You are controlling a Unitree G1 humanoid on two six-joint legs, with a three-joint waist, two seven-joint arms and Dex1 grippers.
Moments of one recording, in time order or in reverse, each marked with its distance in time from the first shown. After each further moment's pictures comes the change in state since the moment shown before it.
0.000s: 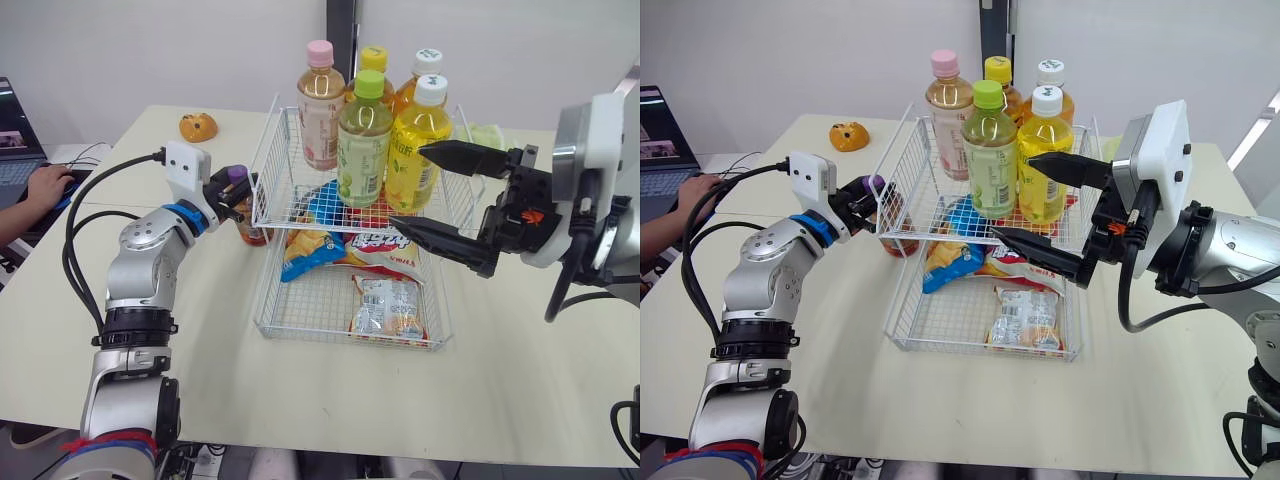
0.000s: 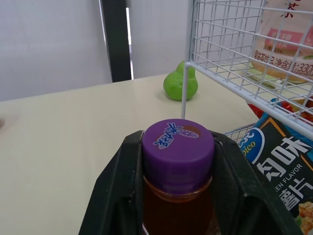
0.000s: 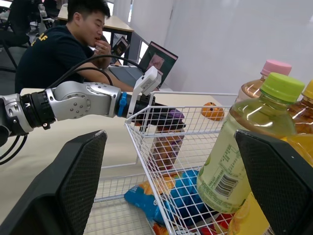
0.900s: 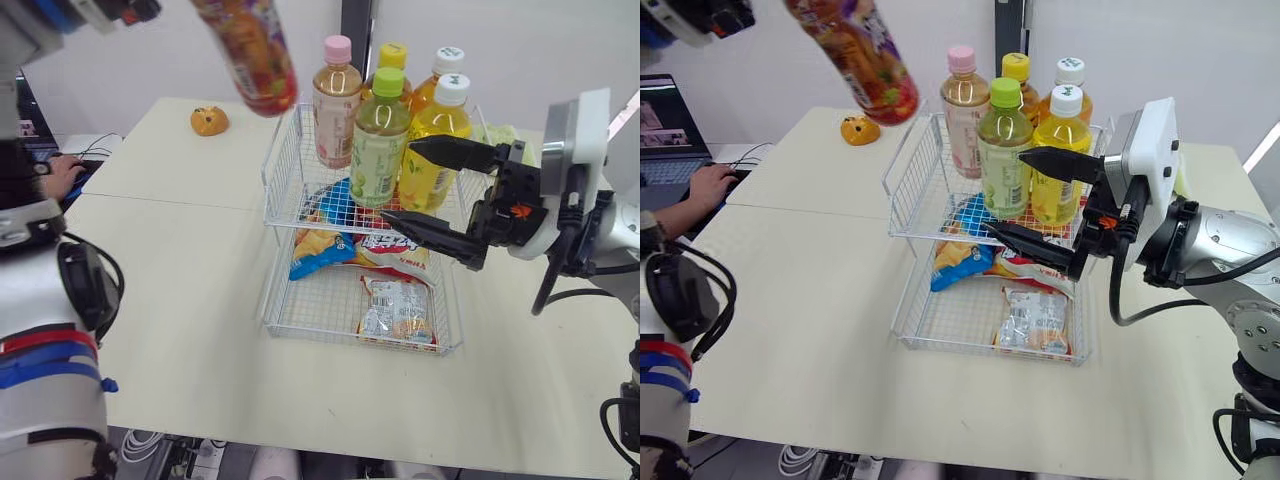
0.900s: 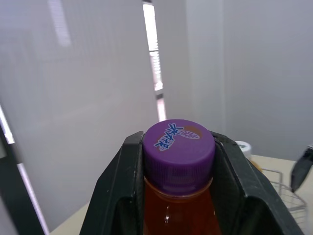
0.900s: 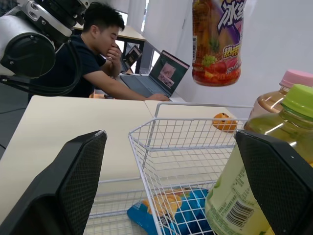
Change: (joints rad) left arm -0.728 0.248 -0.027 0.049 -0.288 0.497 -0.515; right arm -0.022 0.049 0.066 0.047 -0.082 -0.071 0.046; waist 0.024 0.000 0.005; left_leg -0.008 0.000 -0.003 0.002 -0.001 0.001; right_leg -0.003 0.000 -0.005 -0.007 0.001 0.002
